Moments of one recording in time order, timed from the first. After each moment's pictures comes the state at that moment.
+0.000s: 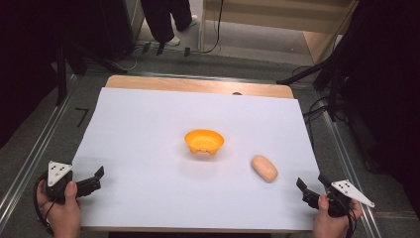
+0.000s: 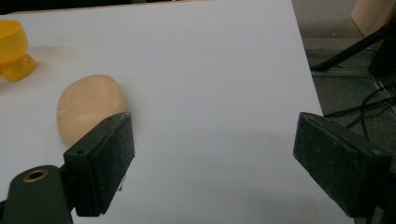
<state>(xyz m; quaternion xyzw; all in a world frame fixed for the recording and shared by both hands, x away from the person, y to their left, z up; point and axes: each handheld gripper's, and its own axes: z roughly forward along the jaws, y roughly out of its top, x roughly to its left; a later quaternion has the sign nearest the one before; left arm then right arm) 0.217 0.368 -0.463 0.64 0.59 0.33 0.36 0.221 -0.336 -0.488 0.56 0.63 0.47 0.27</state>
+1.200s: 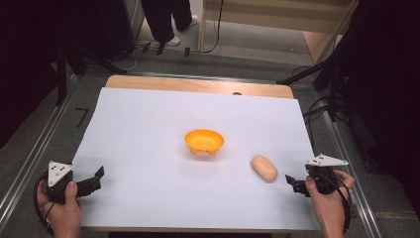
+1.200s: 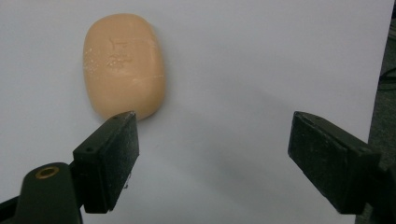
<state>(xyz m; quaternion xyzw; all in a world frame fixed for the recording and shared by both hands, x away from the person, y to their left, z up) 0.217 0.368 -0.463 0.64 0.59 0.33 0.36 0.270 -0.299 -0.437 0.50 0.80 0.30 0.18</state>
